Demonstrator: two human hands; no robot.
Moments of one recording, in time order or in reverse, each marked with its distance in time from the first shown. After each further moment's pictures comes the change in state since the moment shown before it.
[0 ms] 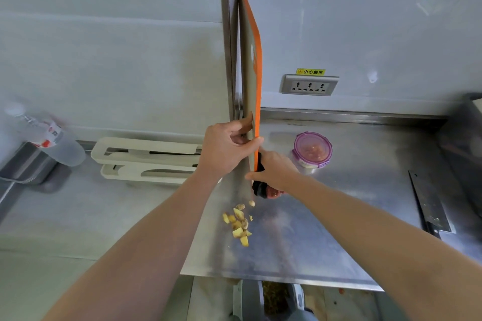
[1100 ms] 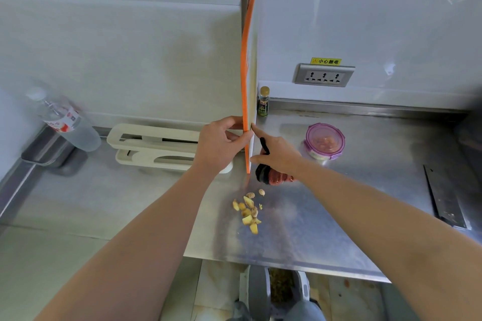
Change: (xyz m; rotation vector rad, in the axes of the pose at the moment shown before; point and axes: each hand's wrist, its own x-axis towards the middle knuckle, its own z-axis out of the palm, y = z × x) left_hand -0.017 -0.017 -0.026 0.182 0.031 -0.113; right_hand 0.026 0.005 0.016 0.147 0.013 -0.082
